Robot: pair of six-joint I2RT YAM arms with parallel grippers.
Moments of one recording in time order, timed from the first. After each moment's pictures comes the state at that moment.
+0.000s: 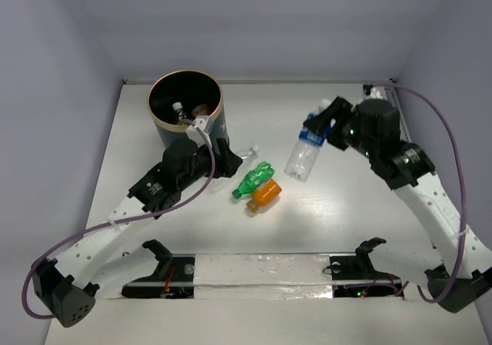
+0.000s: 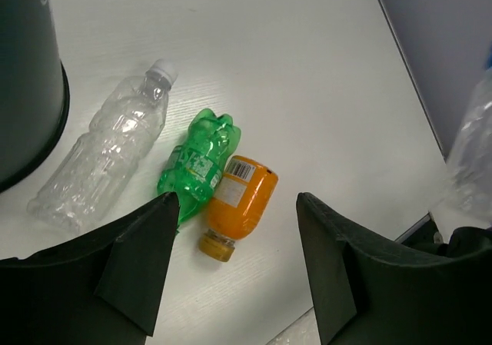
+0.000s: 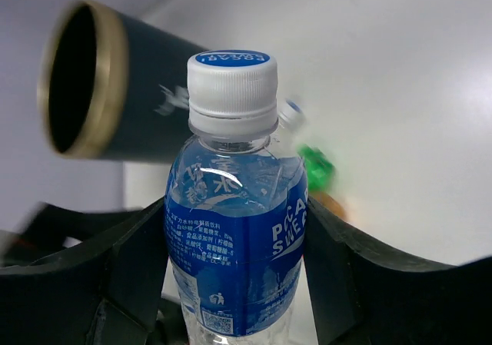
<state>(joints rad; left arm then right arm) -0.68 0.92 0.85 -0.29 0.00 -0.53 0.48 1.00 1.20 -0.65 0.07 0.83</state>
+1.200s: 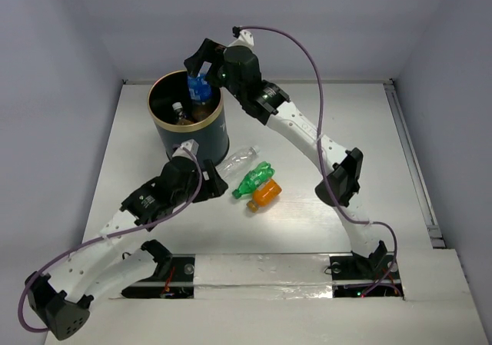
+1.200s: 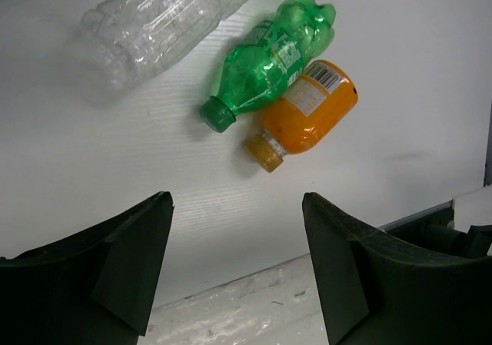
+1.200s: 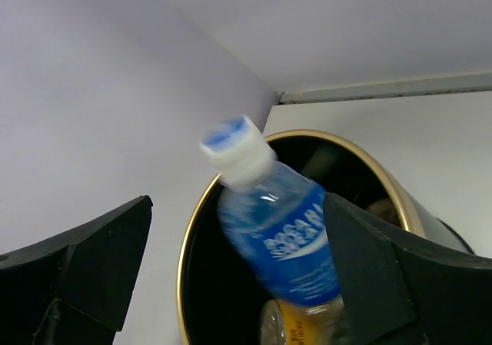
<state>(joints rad) -0.68 0.77 0.70 -0.63 -0.07 -0.80 0.81 2.25 2.50 -0.31 0.28 0.74</state>
